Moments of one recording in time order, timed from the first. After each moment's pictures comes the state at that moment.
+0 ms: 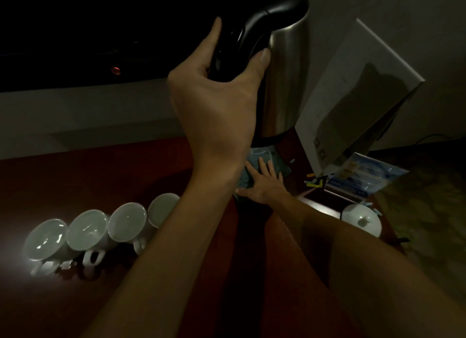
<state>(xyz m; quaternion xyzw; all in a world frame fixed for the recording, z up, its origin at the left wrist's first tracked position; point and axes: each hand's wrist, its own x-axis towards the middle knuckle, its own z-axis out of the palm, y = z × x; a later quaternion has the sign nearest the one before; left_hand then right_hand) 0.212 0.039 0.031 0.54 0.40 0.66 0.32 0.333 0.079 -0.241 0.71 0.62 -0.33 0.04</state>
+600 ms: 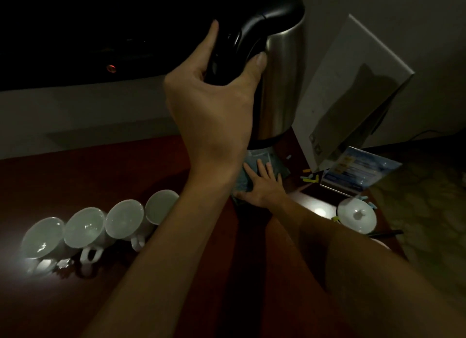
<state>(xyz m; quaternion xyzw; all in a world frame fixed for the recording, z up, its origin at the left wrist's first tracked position) 0.212 0.024 0.031 0.55 0.41 0.66 0.32 0.332 0.059 -0.240 0.71 0.63 -0.33 0.03</state>
